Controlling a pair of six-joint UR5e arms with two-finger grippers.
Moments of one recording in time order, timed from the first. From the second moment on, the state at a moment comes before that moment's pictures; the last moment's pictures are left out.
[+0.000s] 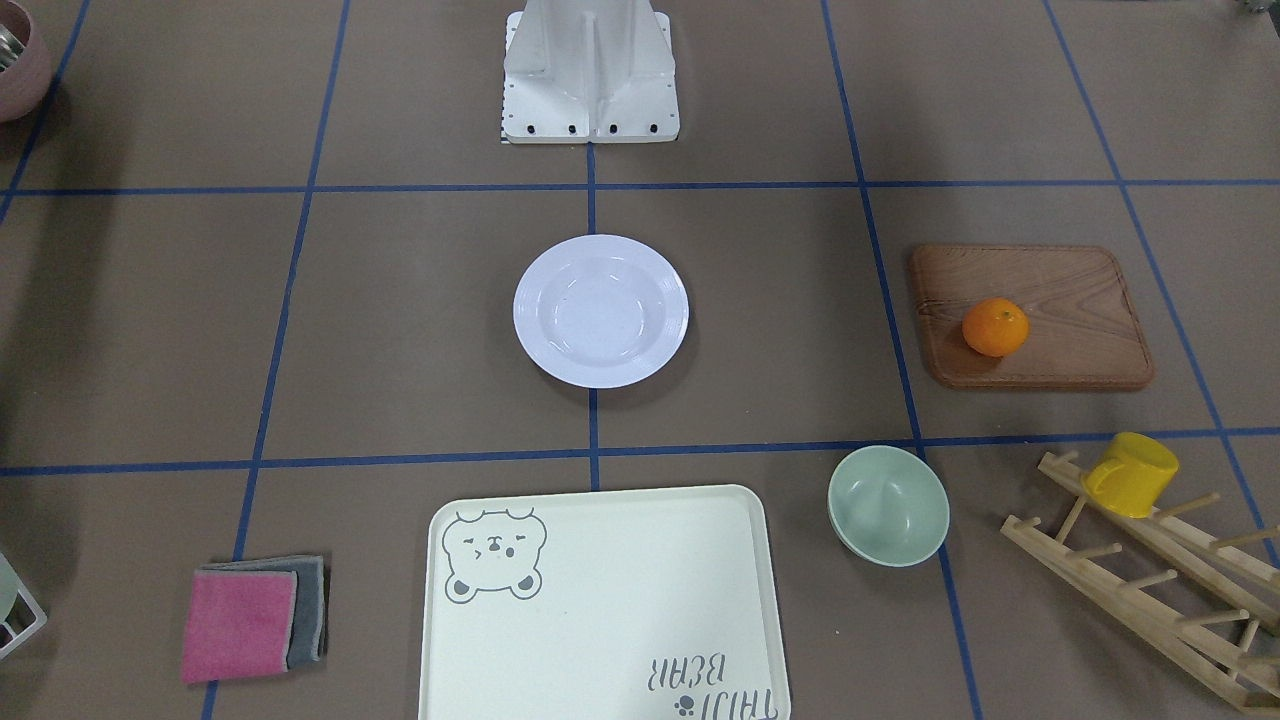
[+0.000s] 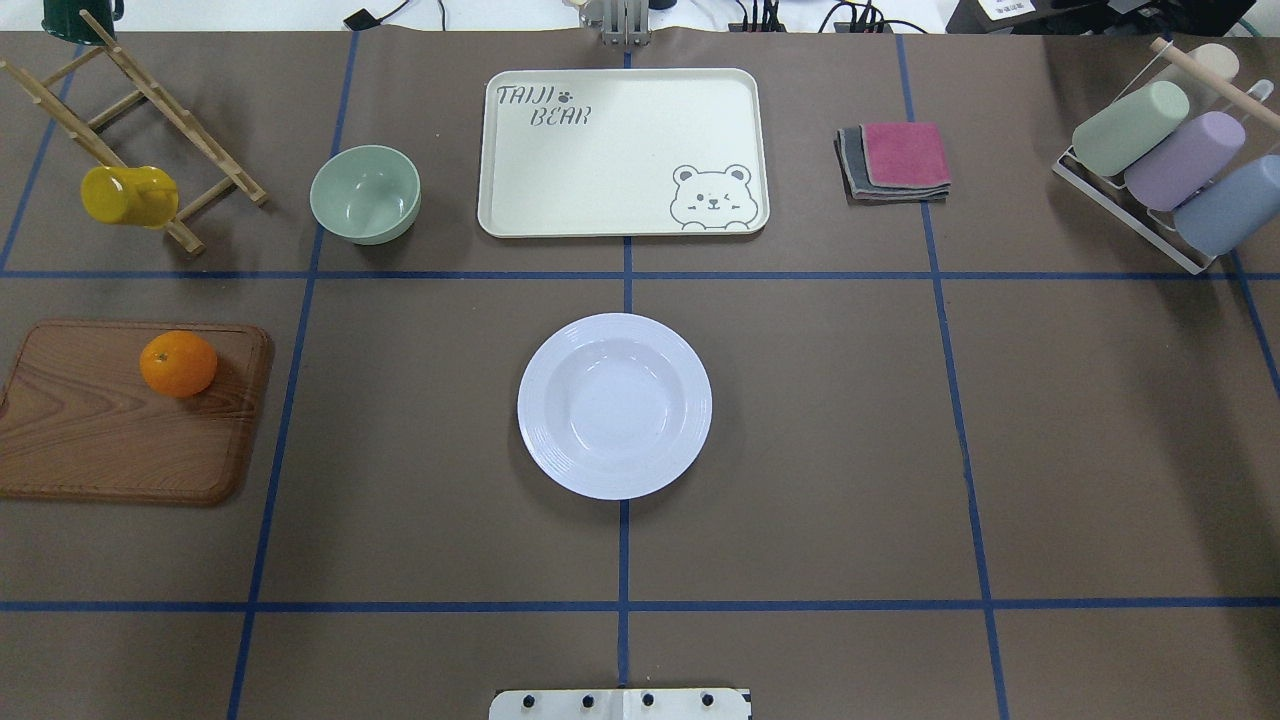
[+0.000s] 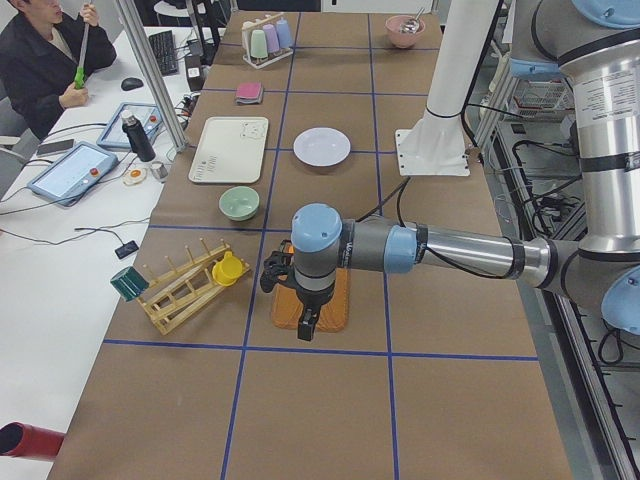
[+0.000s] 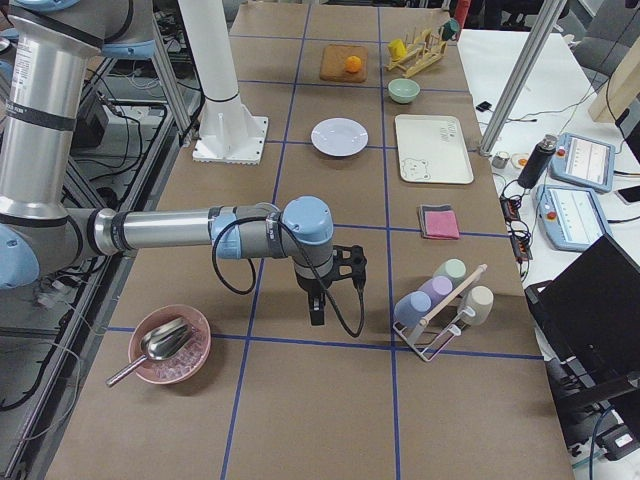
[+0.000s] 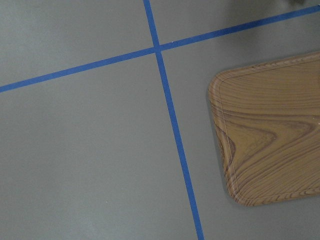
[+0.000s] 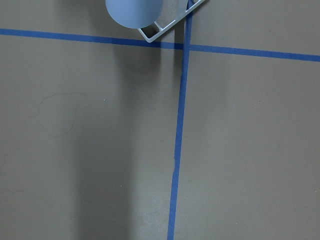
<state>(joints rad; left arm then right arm) -1.55 -1.35 -1.93 -1.52 -2.29 0.17 1.56 -1.82 1.94 -1.55 2.35 -0.01</state>
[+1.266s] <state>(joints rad) -1.33 -1.47 -1.86 -1.86 -2.42 -0.10 1.32 -1.75 1.95 -1.15 2.34 0.46</state>
